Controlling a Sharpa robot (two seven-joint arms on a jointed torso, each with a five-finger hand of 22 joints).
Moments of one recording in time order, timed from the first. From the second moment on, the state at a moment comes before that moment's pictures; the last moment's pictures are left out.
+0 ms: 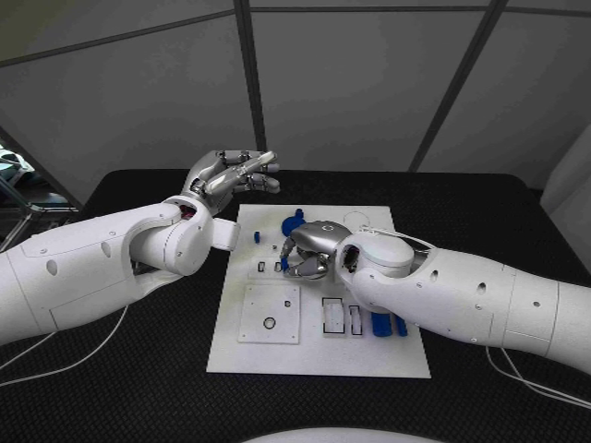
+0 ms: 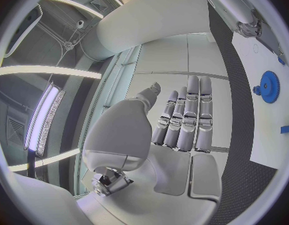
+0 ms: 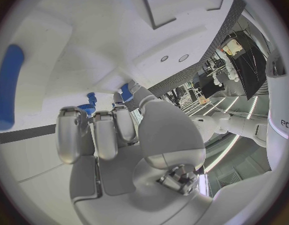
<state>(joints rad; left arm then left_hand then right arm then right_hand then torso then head) 1.13 -0.88 0.08 1.53 -0.08 -0.36 0.43 1.26 -0.03 0.32 0.00 0.05 0.94 0.23 0.11 0.07 1.05 0.16 0.12 0.07 1.17 0.09 0.27 0.31 0.19 0.91 0.20 0.55 0.27 1.14 -0.41 -0.07 1.33 -1.63 -0.18 -0.18 1.21 0.03 0.20 -0.10 0.15 0.89 0.18 0.11 0.07 1.42 0.09 1.36 1.31 1.47 0.00 1.48 1.31 0.05 1.44 0.12 1.49 1.31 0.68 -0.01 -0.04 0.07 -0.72</state>
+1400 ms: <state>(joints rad) 1.14 -0.93 0.08 1.52 -0.27 -0.37 0.27 1.20 -0.05 0.25 0.01 0.06 1.09 0.07 0.26 0.17 1.36 0.01 0.63 0.48 1.47 -0.06 1.34 1.28 0.19 1.38 0.05 1.28 1.07 1.19 -0.73 -0.06 1.63 -1.38 -0.30 -0.08 1.21 0.00 0.13 -0.06 0.17 0.91 0.16 0.17 0.09 1.40 0.07 1.34 1.31 1.46 0.00 1.45 1.31 0.05 1.40 0.12 1.45 1.30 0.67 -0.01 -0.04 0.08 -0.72</state>
